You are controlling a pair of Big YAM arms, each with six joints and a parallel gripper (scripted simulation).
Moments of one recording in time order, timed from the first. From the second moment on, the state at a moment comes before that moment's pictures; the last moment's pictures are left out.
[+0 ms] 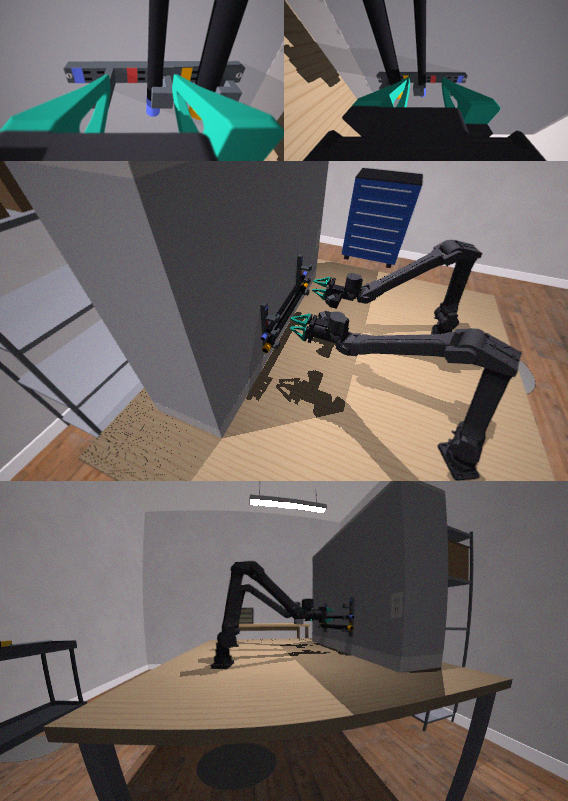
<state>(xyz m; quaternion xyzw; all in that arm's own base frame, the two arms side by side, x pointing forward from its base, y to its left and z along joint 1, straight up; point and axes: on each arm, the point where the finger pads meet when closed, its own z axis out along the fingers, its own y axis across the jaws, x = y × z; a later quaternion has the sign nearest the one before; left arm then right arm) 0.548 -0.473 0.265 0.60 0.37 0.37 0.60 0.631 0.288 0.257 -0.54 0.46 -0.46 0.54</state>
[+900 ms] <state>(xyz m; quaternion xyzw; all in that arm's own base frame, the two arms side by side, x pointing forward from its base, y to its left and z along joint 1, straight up) 0.548 -0.472 0.247 0.60 0.37 0.37 0.60 0.631 0.290 0.247 -0.54 0.46 -0.46 0.54</state>
